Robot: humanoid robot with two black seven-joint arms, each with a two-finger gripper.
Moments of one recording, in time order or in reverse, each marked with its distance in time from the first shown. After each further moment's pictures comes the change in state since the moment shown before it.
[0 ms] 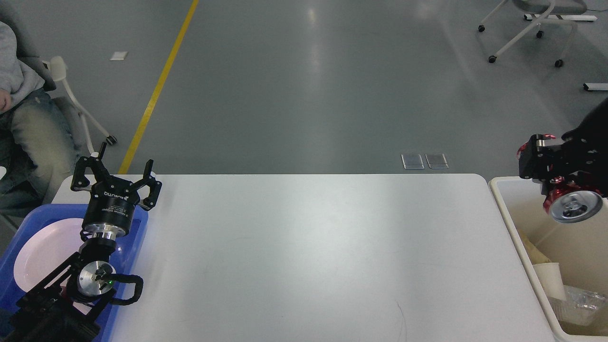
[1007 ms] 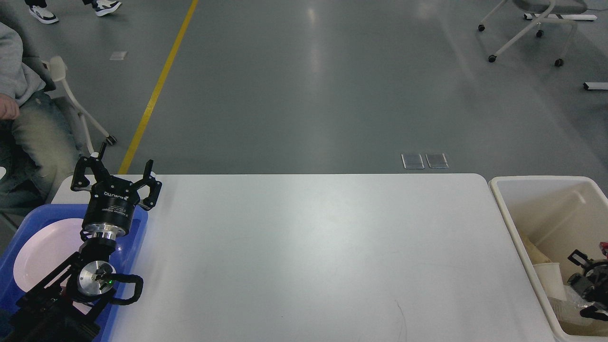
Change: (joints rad) left arm 0.000 0.000 0.000 0.000 0.000 0.000 0.000; right arm -1.868 0.109 0.829 -1.385 -0.093 -0.823 0.004
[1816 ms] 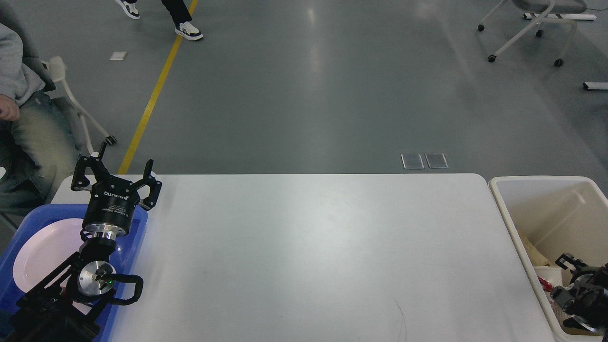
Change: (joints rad) left arm 0.000 0.000 0.000 0.000 0.000 0.000 0.000; right arm -0.088 0.092 0.022 -0.093 -0.001 -0.121 -0.001
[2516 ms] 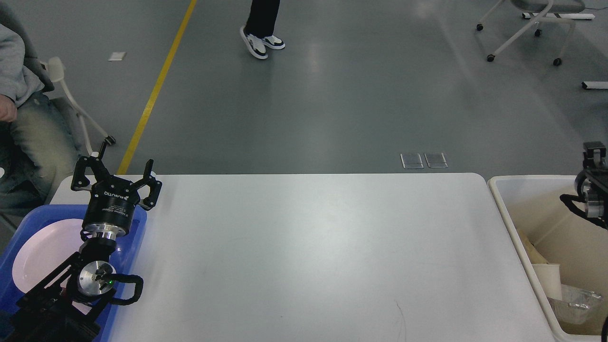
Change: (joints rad) left arm 0.000 0.000 0.000 0.000 0.000 0.000 0.000; right arm 0.348 -0.146 0.737 0.126 0.042 0.011 0.025
